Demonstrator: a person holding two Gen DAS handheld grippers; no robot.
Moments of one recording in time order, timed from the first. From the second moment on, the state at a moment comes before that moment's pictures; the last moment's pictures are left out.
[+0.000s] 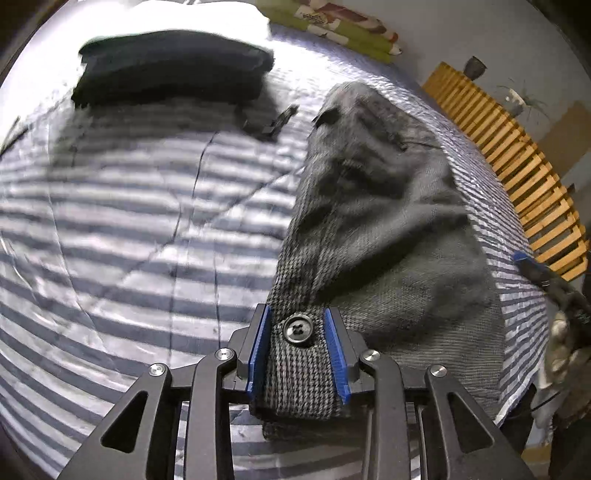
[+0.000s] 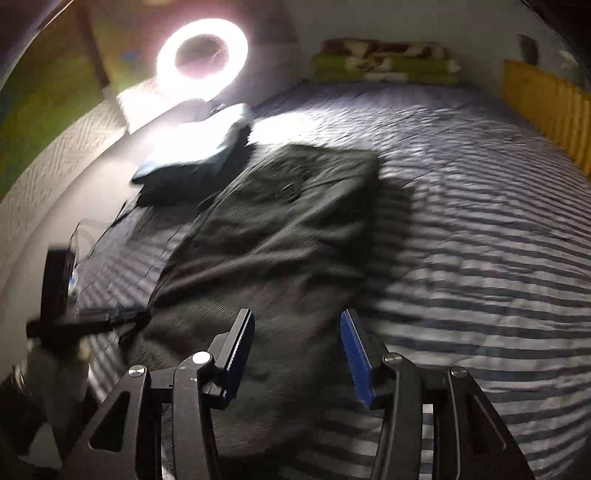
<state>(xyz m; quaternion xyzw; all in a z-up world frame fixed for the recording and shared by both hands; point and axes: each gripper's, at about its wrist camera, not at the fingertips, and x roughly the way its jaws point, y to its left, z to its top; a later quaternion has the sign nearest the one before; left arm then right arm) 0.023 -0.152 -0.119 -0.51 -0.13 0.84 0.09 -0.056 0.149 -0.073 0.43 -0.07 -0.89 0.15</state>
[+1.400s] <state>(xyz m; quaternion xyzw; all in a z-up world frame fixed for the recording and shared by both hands) -0.137 -0.092 -0.129 -0.51 -0.12 0.84 0.11 -0.297 0.209 -0.130 0.50 -0.16 -0.83 0.18</state>
